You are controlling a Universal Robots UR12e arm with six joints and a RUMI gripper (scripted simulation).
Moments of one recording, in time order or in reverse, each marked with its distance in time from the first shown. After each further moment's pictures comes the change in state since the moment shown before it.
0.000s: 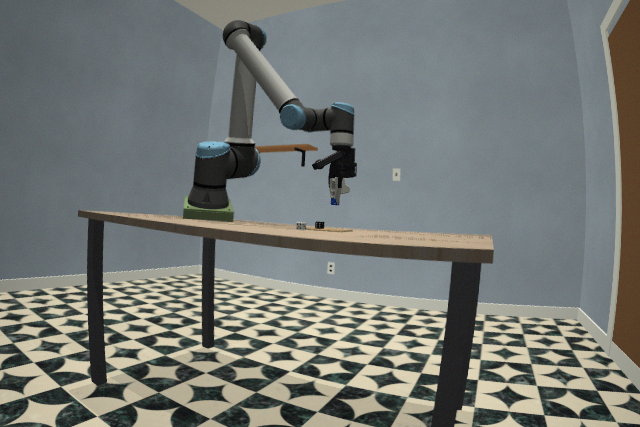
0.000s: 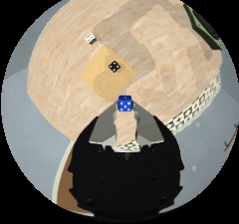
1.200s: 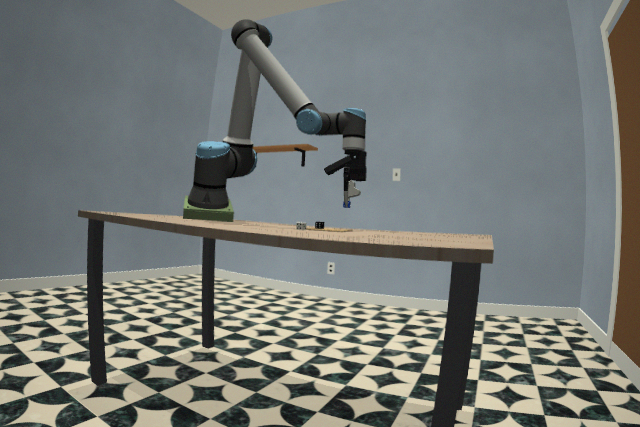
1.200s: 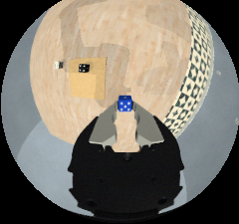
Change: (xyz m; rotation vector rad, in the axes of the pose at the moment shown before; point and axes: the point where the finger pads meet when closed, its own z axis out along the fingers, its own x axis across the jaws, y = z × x) arm 0.023 0.064 0.007 0.005 -0.008 0.646
